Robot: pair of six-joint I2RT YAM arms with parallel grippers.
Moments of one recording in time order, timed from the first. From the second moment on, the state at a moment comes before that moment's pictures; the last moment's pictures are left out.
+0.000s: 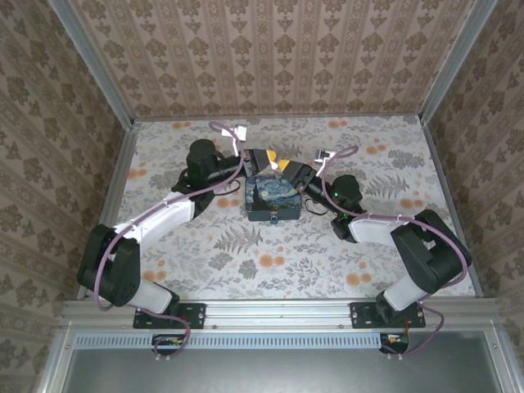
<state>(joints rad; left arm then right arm) -0.55 1.46 0.95 0.49 0.69 -0.83 0.50 1.57 0.62 1.15 -0.35 1.16</state>
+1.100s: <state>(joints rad) -0.55 1.47 0.91 0.56 0.68 -0.89 0.53 1.54 0.62 1.19 -0.35 1.16</state>
